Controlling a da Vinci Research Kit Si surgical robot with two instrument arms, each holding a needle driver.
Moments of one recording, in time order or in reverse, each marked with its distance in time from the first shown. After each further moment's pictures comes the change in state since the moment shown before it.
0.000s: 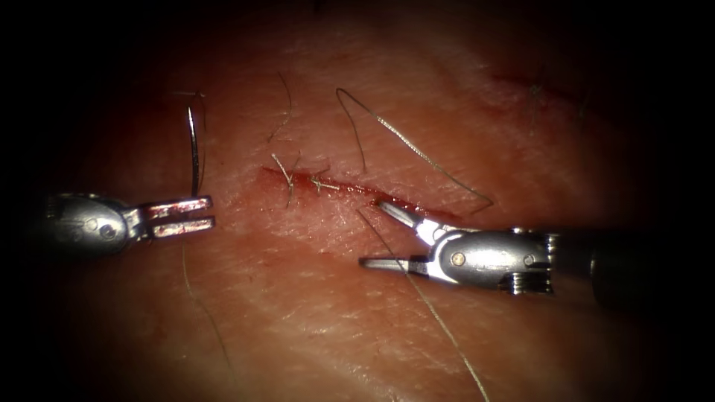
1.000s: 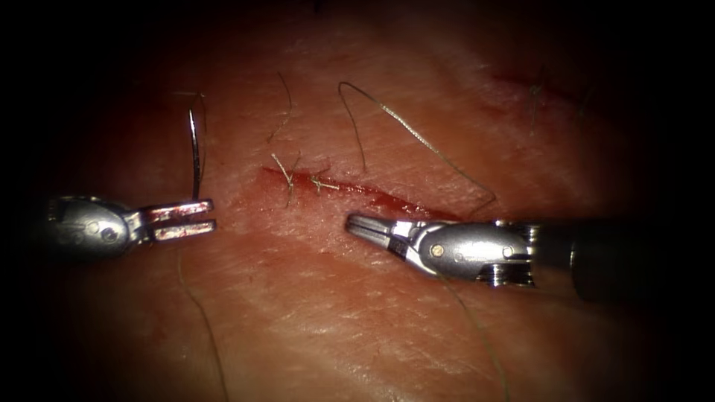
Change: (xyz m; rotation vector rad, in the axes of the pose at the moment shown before) right arm 0.000 0.000 0.000 0.027 -0.060 -0.022; left arm 0.000 0.000 0.000 -0.003 0.004 -0.002
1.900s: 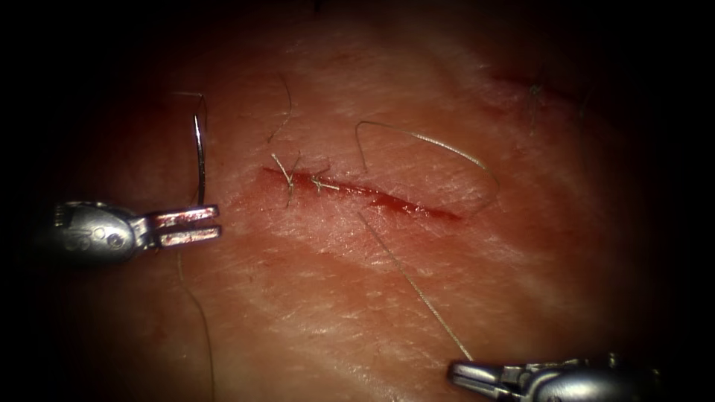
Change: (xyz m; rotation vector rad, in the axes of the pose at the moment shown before) right arm 0.008 -0.011 -0.015 0.041 0.008 0.011; left arm 0.000 0.001 0.001 -0.009 0.001 0.004
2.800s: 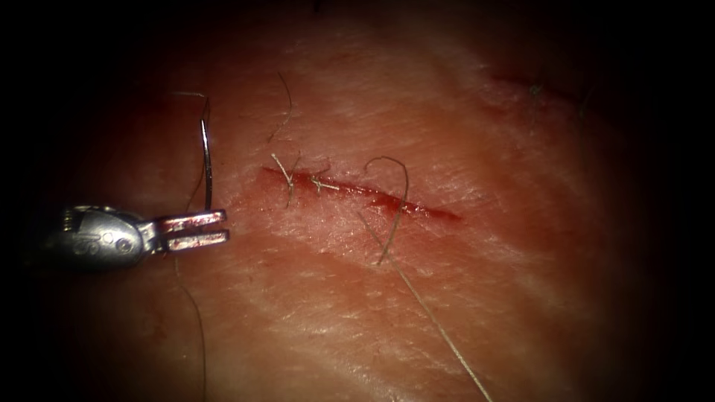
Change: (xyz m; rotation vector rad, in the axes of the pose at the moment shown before) right arm 0.005 -0.006 -0.007 0.101 -0.016 0.001; left arm 0.000 0.000 0.001 -0.008 -0.001 -0.001
